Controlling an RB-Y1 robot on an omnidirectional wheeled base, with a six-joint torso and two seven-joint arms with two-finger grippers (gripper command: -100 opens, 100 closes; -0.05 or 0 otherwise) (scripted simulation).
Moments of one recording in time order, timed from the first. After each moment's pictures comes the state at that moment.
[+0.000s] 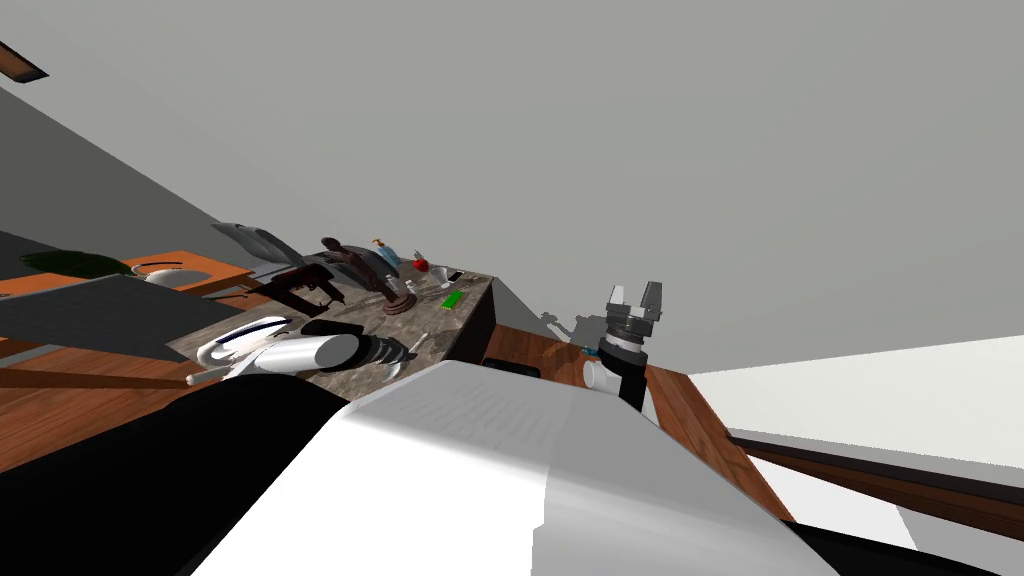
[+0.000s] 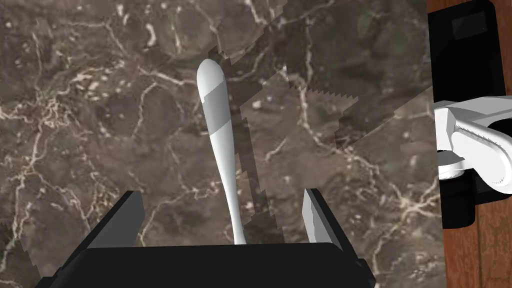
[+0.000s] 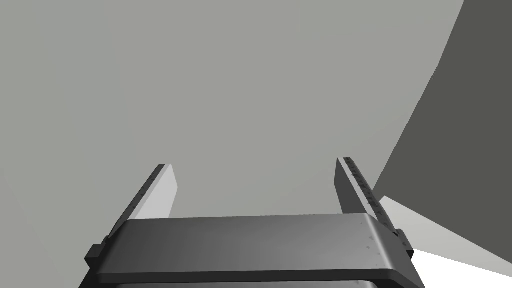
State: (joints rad) left arm 0.70 0.56 0.60 -2.19 0.88 1.47 0.98; right arm 0.47 -0.02 -0.03 -2.24 0.05 -0.55 -0.04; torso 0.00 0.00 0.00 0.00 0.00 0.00
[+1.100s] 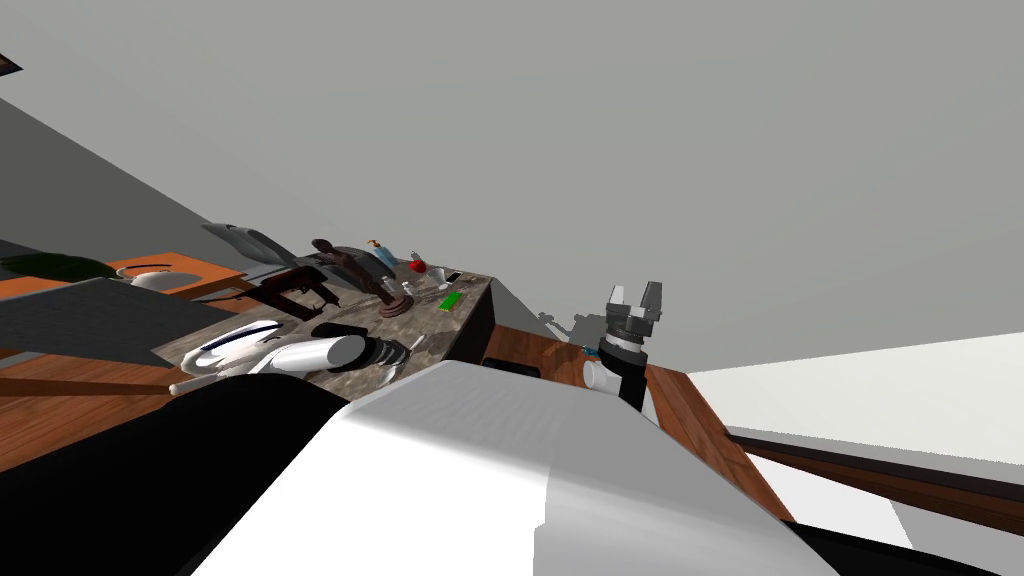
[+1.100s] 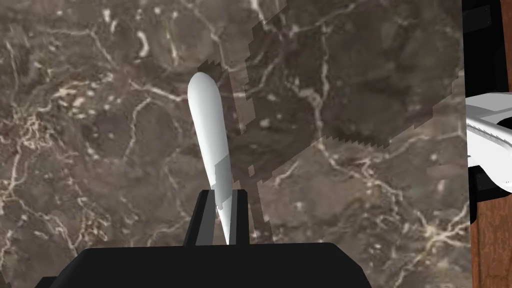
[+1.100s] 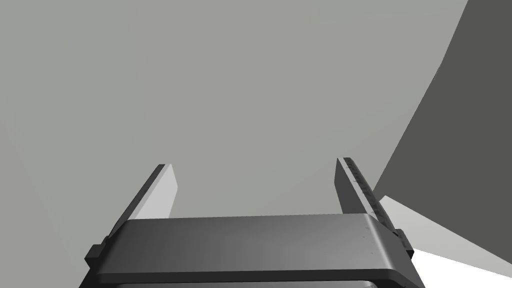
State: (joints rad) left arm 0.67 0.55 0.57 -2.10 0.84 1.43 0.94; right arm 0.47 -0.02 -0.03 -2.24 0.05 -0.55 -0.04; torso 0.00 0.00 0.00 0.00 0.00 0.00
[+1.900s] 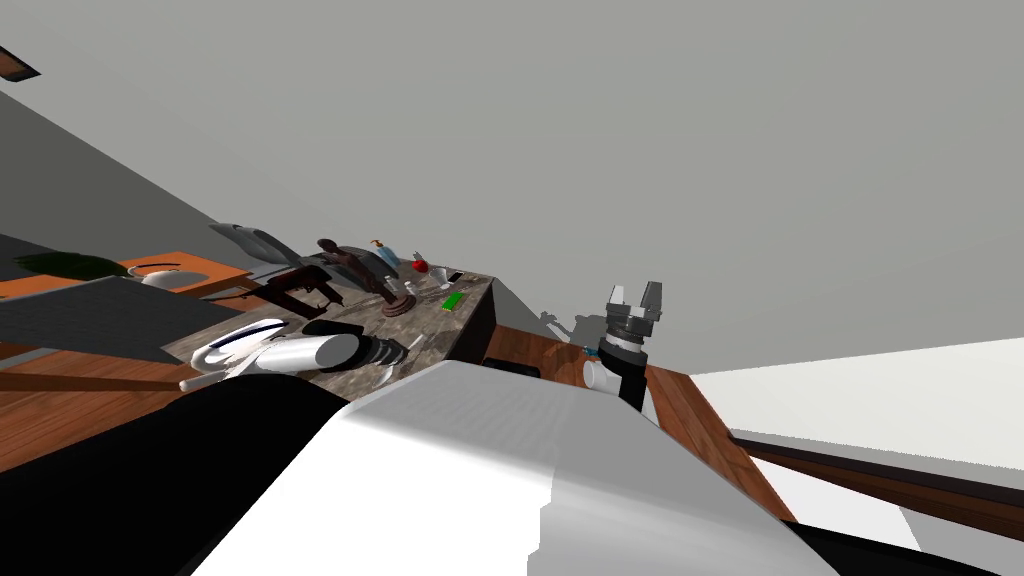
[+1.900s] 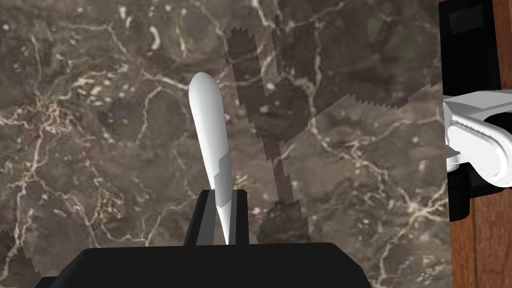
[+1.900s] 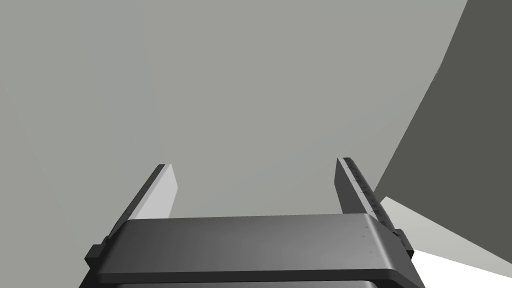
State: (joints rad) left arm 0.69 0.57 0.60 -2.18 0.88 1.48 0.98; right arm 0.47 -0.02 -0.03 -2.24 0.05 -0.55 -0.04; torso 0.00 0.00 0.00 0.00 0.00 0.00
